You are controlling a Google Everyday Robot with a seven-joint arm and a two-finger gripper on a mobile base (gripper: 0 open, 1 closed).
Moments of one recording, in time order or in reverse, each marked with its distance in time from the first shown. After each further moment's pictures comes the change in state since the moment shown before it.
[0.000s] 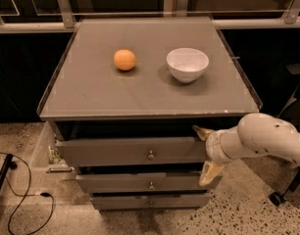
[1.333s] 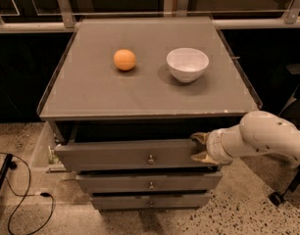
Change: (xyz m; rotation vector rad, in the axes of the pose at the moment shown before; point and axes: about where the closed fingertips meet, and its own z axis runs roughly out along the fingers) arm 0.003 0.000 0.006 -0.015 -0.030 0.002
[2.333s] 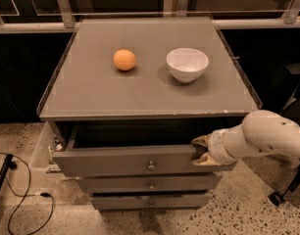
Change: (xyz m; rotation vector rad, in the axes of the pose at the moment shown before) arm -0.010 0.005 -0.011 -0.014 -0.010 -0.008
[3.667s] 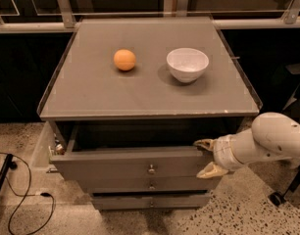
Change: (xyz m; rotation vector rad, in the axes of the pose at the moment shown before) arm 0.010 0.027 -0.006 -0.072 -0.065 0.075
